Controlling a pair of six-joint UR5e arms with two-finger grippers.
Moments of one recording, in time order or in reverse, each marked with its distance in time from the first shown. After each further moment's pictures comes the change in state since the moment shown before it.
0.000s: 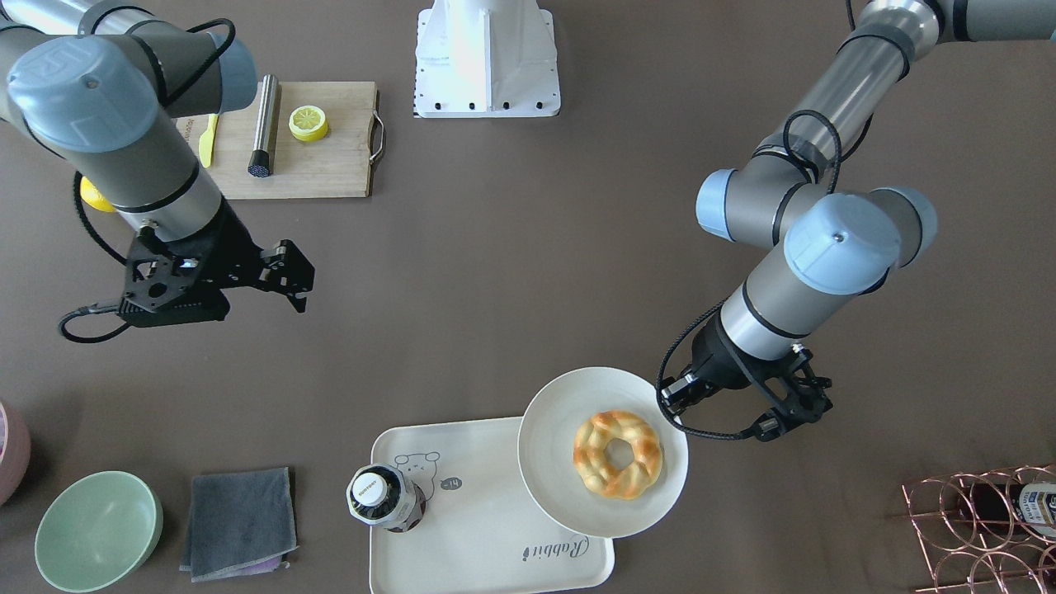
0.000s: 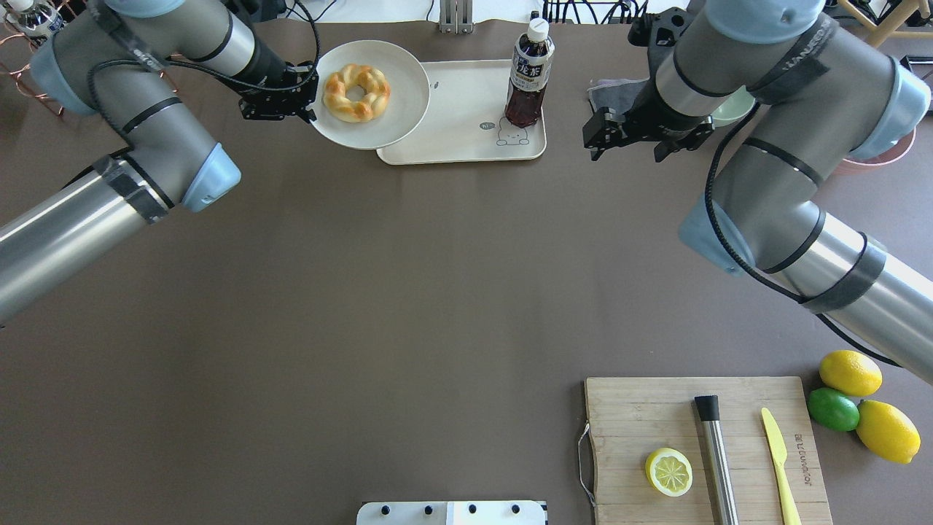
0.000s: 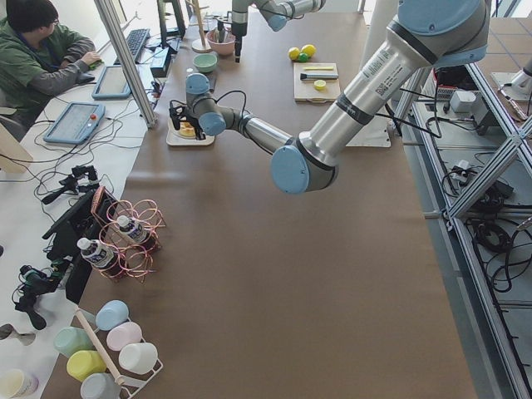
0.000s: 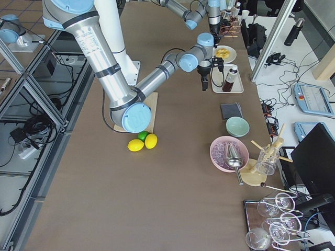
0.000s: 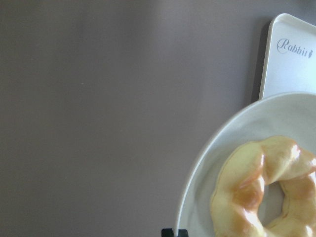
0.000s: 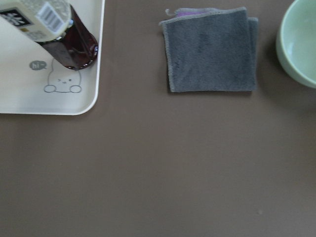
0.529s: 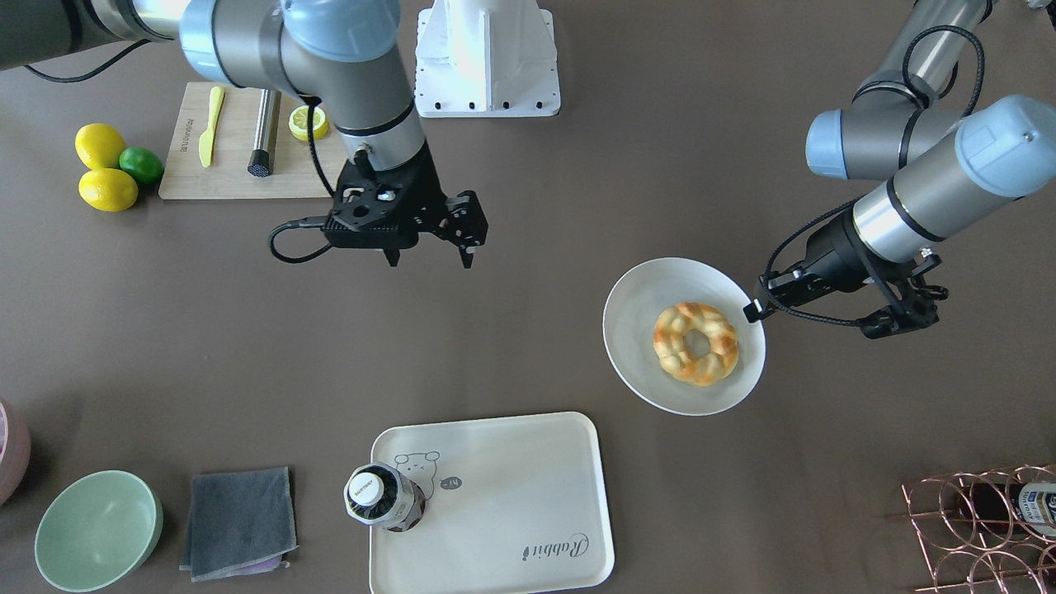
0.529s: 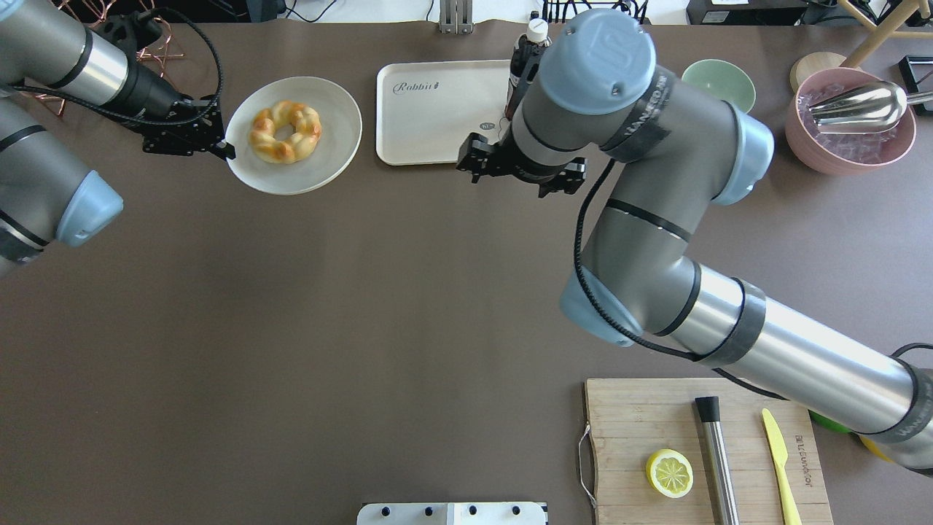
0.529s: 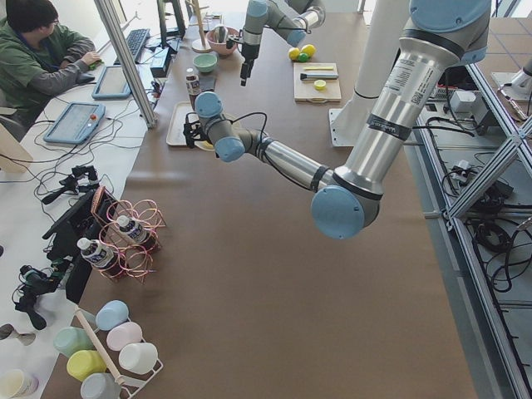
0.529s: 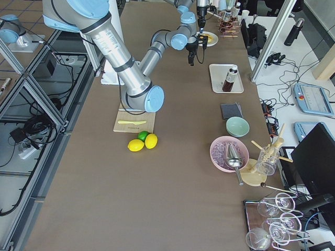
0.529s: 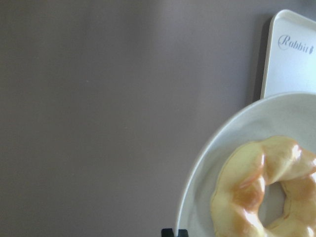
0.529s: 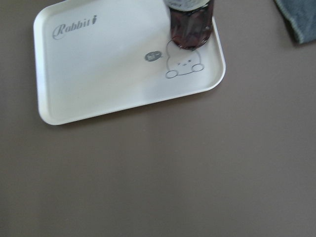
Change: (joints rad) left arm -0.102 0.339 -0.349 0.008 -0.268 0.183; right arm -0.243 0.227 -0.023 -0.008 -0.202 0.463
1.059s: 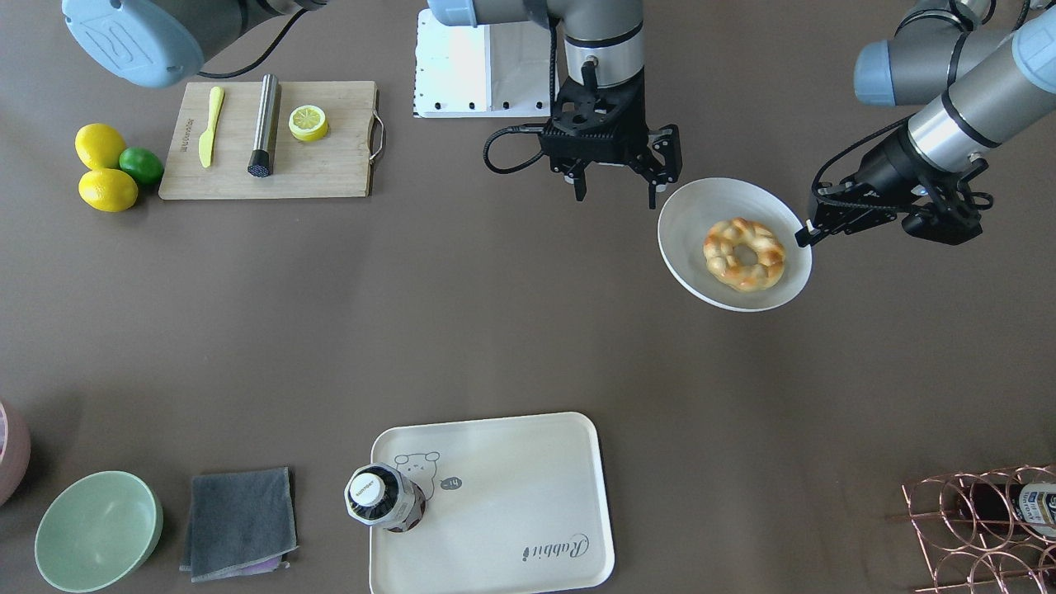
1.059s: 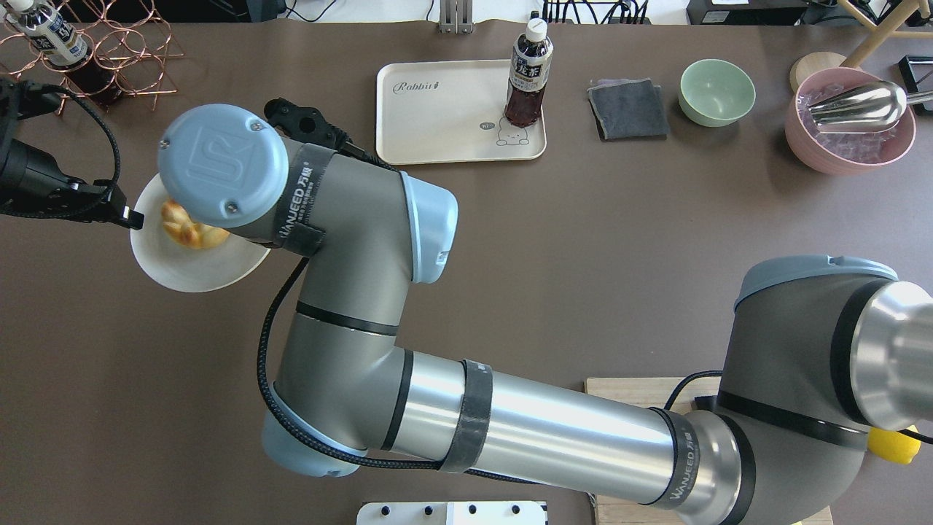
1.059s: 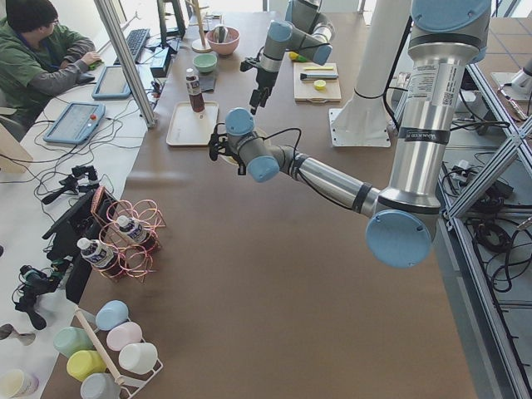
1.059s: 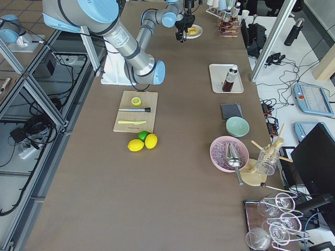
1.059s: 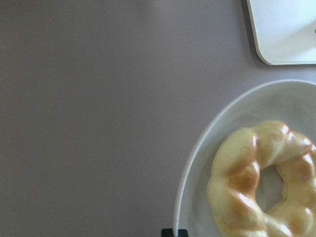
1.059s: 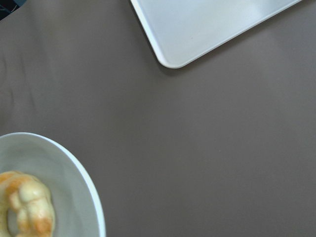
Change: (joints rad) left arm -0.011 0.300 -0.262 -0.010 -0.009 0.240; right arm -0.235 0.361 -0.233 -0.004 -0.241 0.395
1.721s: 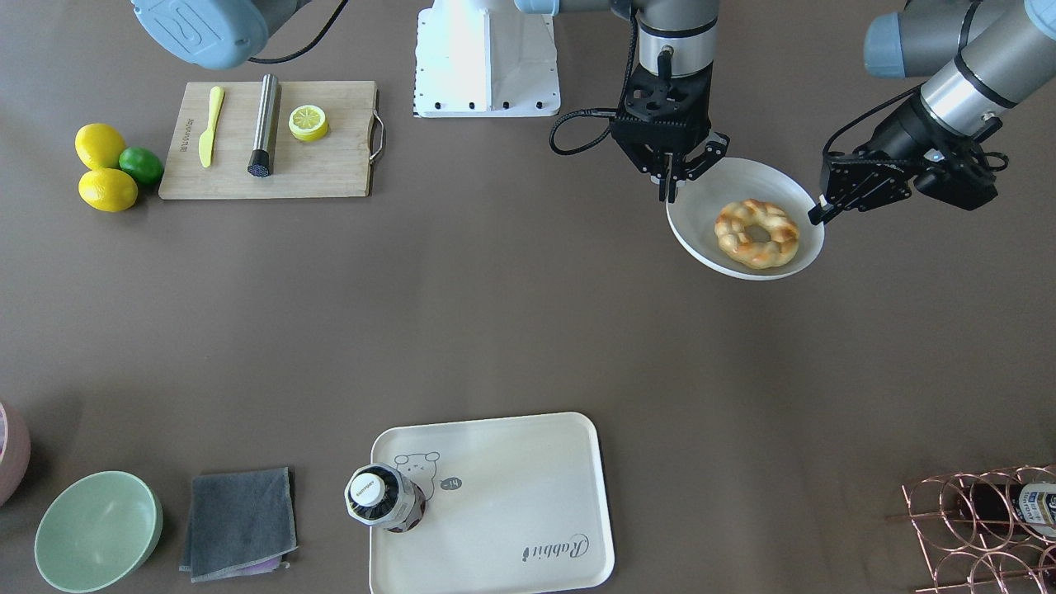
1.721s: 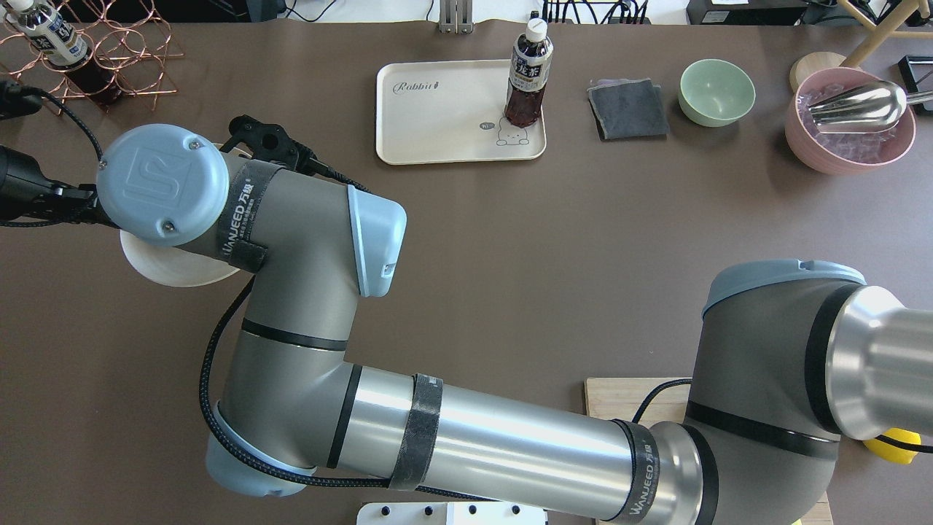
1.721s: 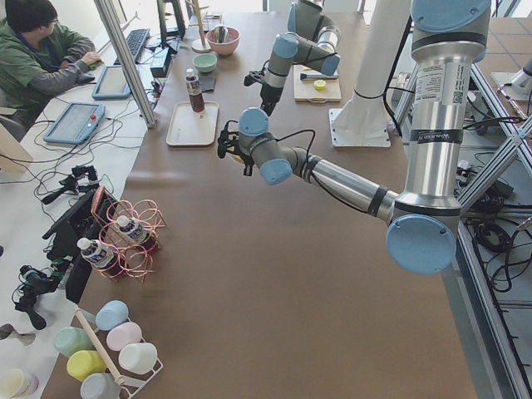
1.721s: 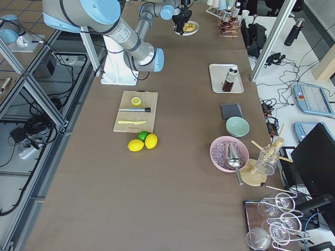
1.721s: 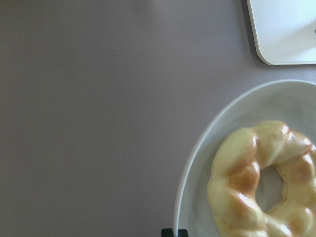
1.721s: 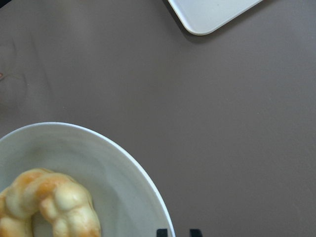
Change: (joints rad) left arm 0.001 0.105 -0.100 -0.051 0.044 0.075; right arm -0.071 0.180 -0.222 0.001 -0.072 0.078
